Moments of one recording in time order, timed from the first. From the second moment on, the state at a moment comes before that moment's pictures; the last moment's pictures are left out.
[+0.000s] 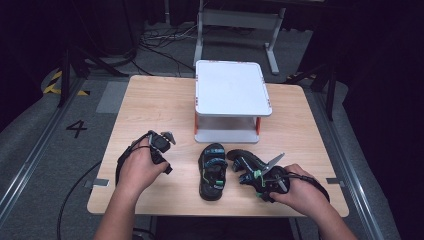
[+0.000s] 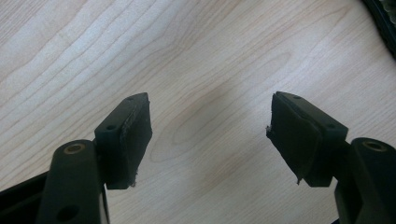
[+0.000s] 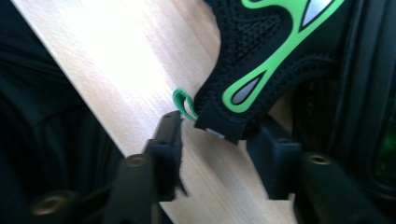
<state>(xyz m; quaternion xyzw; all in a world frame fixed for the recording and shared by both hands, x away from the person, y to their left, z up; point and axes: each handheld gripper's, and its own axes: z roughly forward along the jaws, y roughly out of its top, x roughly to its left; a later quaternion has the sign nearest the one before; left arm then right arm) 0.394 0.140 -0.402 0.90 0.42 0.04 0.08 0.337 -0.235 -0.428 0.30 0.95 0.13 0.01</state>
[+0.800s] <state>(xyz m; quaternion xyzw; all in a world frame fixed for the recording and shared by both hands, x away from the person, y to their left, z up) 0.392 0.140 -0.399 0.90 0.42 0.04 0.09 0.346 -0.271 -0.387 0.39 0.87 0.29 0.01</state>
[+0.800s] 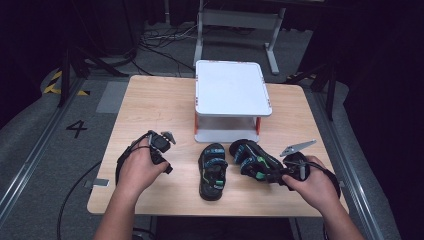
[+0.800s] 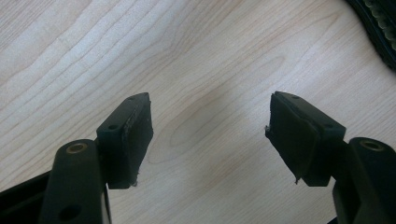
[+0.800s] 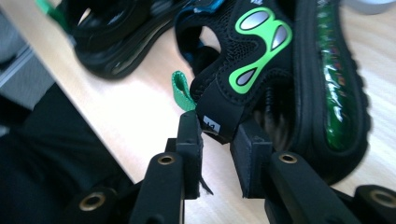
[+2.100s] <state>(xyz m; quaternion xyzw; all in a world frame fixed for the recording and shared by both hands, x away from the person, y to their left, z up) 0.385 0.148 -0.398 0.89 0.43 0.04 0.10 0.376 -0.284 -0.370 0.40 0.87 0.24 0.12</state>
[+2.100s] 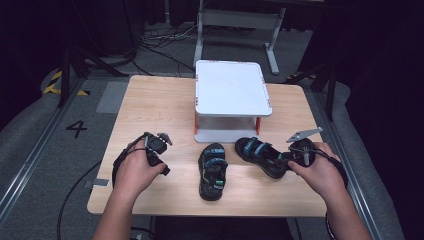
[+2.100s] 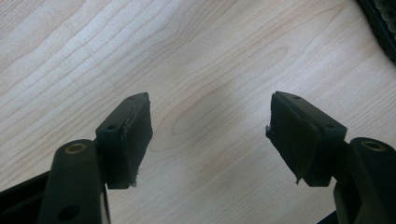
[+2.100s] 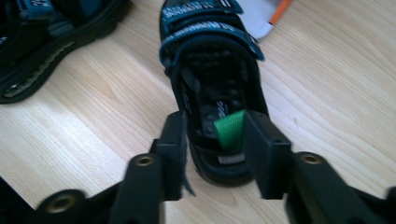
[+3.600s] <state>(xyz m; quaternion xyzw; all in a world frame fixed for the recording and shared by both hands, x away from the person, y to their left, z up) 0.377 0.154 -0.398 0.89 0.44 0.04 0.10 0.371 -0.251 -0.360 0.33 0.89 0.29 0.08</state>
